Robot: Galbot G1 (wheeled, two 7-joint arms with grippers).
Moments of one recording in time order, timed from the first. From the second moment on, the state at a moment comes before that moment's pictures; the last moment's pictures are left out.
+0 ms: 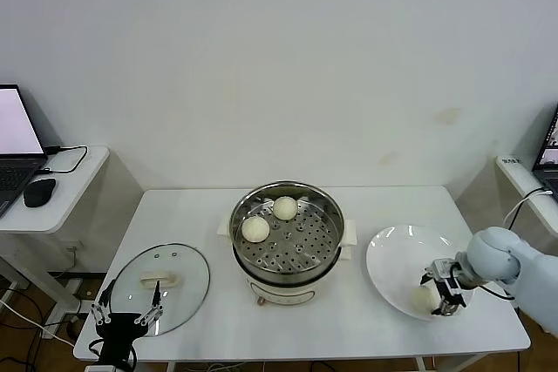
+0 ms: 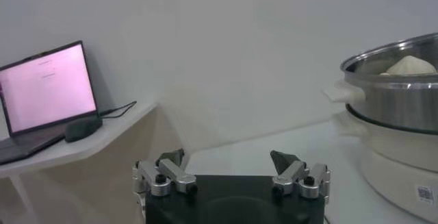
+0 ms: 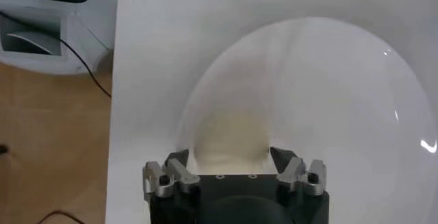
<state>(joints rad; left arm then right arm) 1.81 -1.23 -0.63 -2.15 -0.07 0.03 -0.24 -0.46 0.43 -0.44 1.57 -0.22 -0.24 -1.09</state>
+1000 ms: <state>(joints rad) 1.80 -1.22 -0.63 -2.19 -0.08 0.04 -0.24 0.13 0.42 -0.73 1.60 0.02 -0.28 -1.12</state>
